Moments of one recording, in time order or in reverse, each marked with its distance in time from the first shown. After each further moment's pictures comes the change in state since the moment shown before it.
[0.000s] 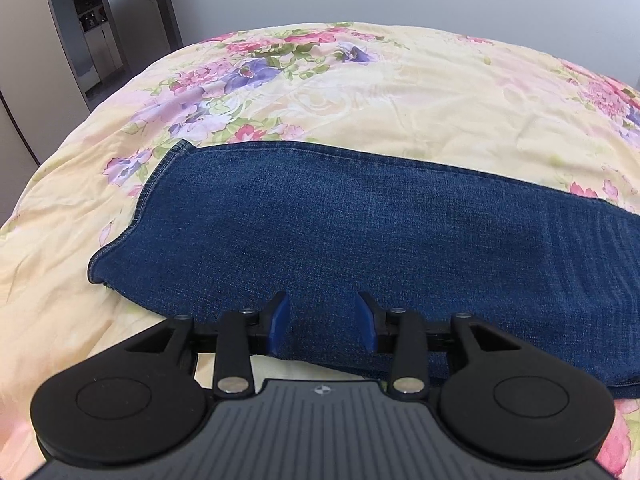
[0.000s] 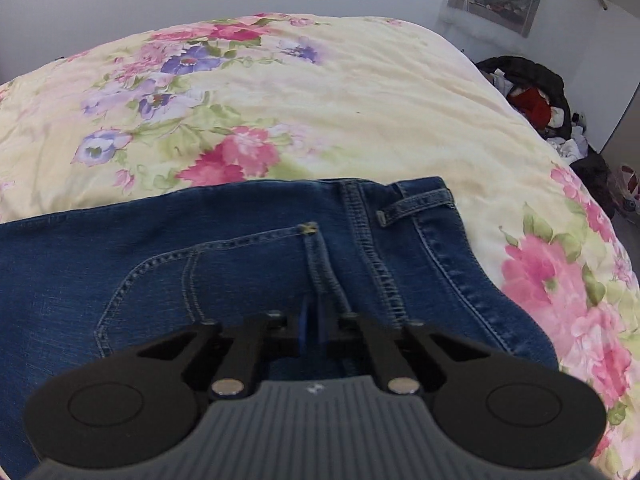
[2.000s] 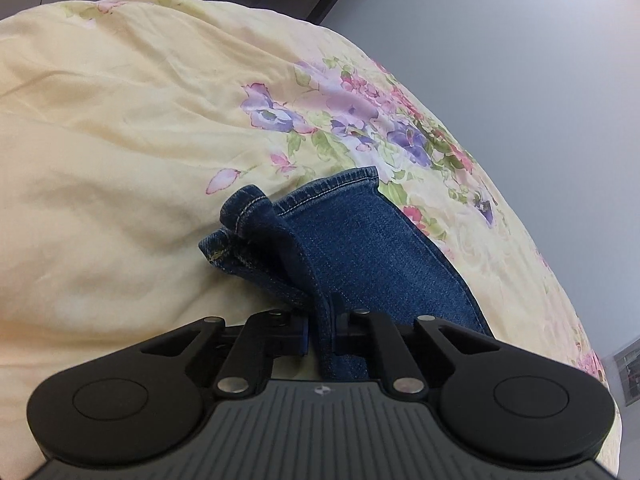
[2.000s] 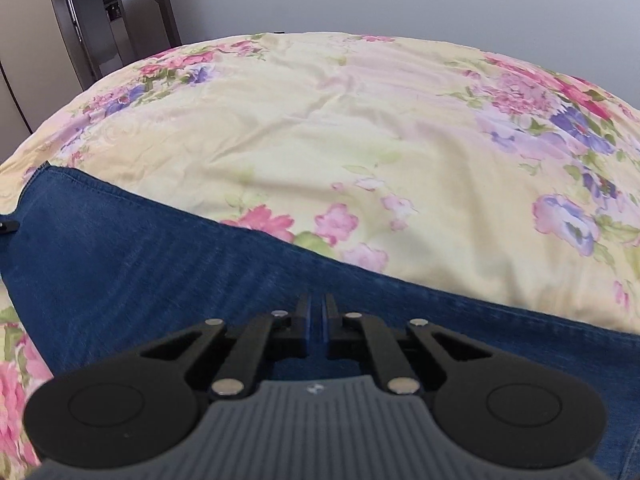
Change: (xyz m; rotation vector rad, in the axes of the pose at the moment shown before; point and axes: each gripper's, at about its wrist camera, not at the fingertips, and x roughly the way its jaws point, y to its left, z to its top) left arm 0.064 0.178 -0.020 -0.782 -0.148 -0.231; right arm 0.006 0.365 0.020 -0.329 -0.043 0.488
